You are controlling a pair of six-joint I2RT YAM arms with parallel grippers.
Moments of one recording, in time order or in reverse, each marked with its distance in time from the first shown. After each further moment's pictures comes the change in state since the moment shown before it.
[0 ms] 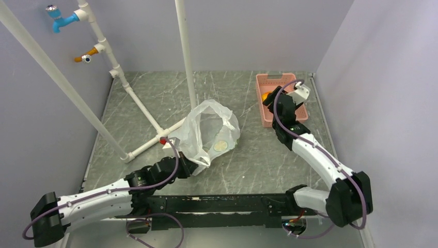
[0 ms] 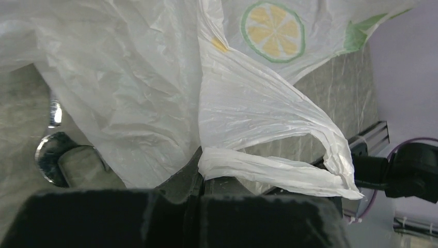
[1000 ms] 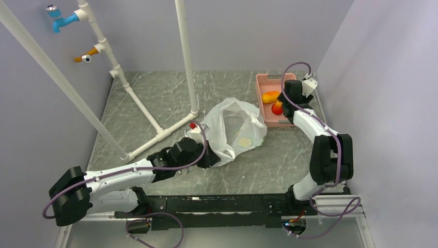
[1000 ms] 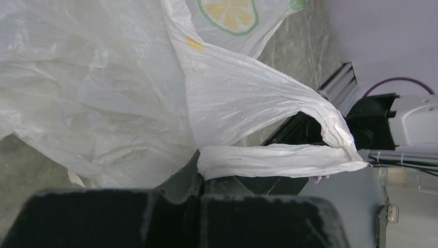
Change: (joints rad) left arm 0.027 0.468 0.289 0.190 0.338 0.156; right arm -0.307 0.422 0.239 -0.129 -0.099 -0.027
